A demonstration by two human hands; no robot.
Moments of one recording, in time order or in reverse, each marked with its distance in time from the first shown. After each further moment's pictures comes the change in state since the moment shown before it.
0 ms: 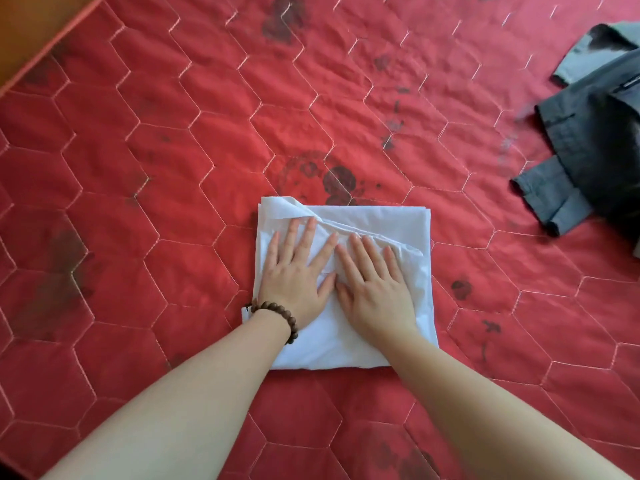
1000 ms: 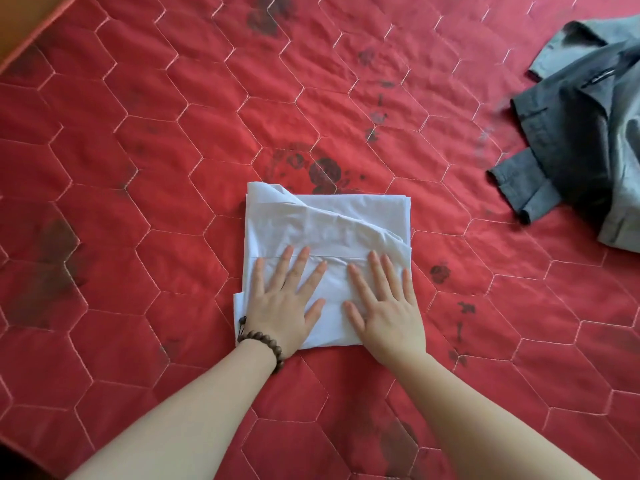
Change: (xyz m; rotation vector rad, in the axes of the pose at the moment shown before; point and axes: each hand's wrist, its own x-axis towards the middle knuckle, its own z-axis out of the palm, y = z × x) left_hand -0.055 0.020 -0.007 0.043 -0.120 0.019; right_hand -0.059 0.018 -0.015 -0.019 -0.183 0.121
